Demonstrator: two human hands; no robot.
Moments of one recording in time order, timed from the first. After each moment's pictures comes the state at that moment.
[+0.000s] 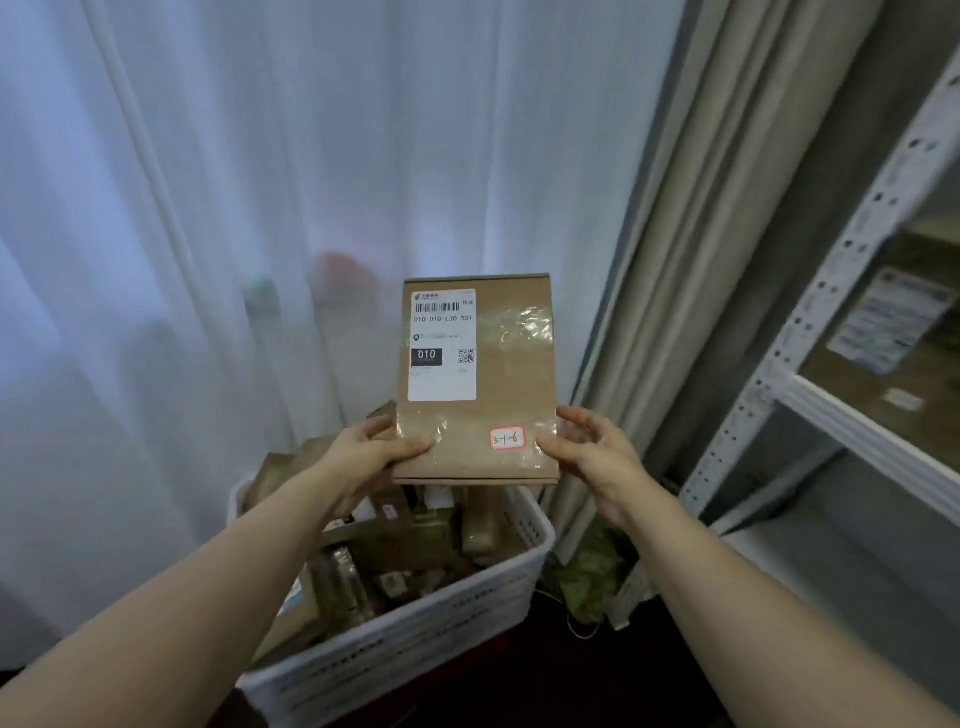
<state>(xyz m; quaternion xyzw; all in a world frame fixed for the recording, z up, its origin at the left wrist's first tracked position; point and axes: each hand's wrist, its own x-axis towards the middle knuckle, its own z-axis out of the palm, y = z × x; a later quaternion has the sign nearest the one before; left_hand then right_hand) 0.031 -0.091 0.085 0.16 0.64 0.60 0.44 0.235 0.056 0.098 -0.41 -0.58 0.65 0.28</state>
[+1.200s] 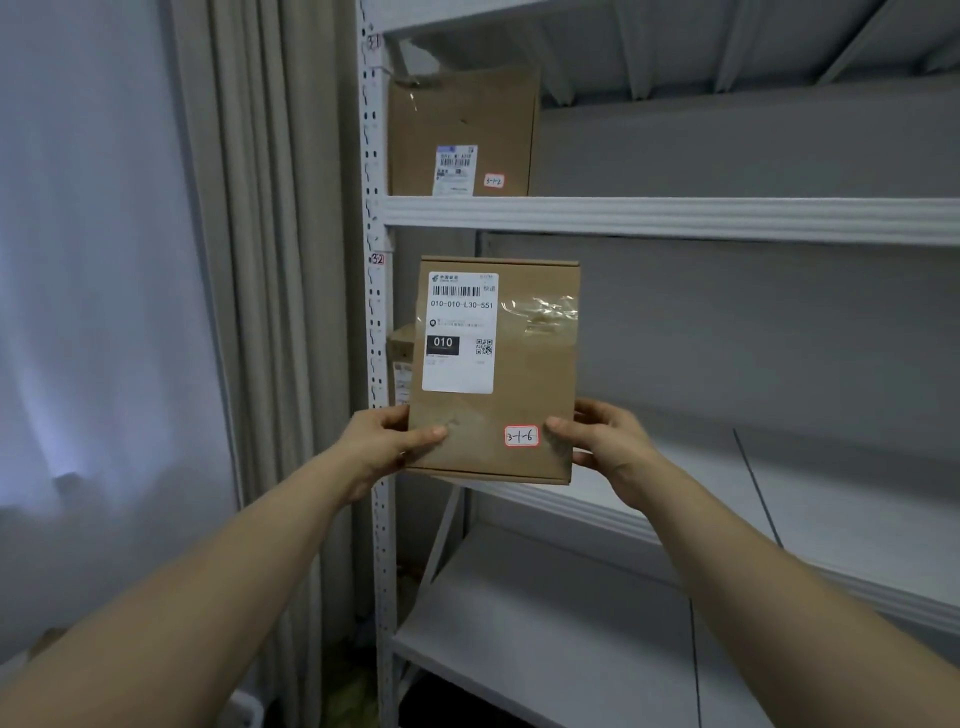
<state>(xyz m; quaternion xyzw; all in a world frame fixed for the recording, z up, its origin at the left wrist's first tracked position) 0.355 0.058 0.253 0.56 0.43 0.47 0.53 0.615 0.016 0.261 -0.52 -0.50 0.42 0.56</state>
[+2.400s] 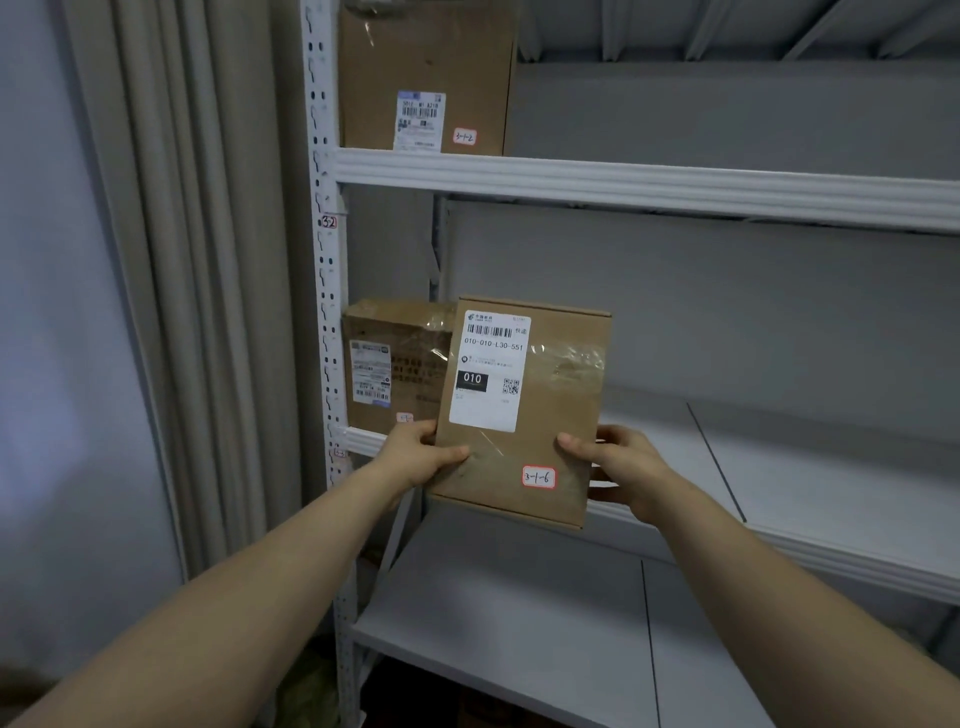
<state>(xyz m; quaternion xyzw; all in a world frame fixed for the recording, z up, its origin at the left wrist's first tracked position) 0.407 0.085 0.223 0.64 0.46 0.36 0.49 0.632 0.013 0.235 -0.62 -0.42 0.40 0.52</state>
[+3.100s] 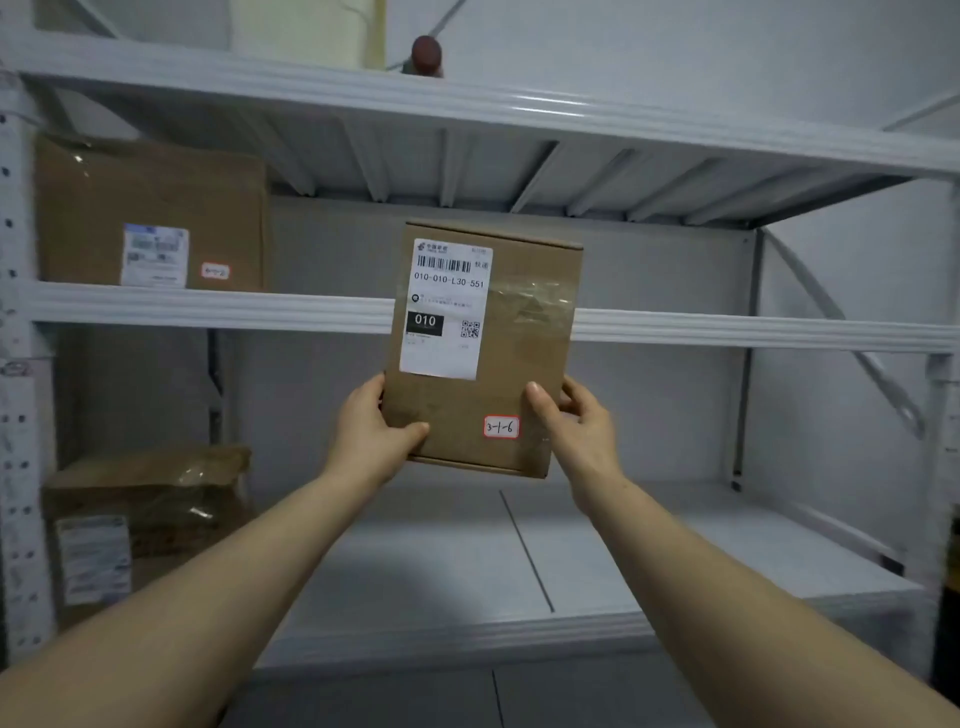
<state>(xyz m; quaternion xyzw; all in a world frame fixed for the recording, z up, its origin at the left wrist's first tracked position) 0.571 0.048 0.374 0.74 0.26 0.52 0.33 0.735 -0.056 0.367 -0.57 -0.38 0.05 0.73</state>
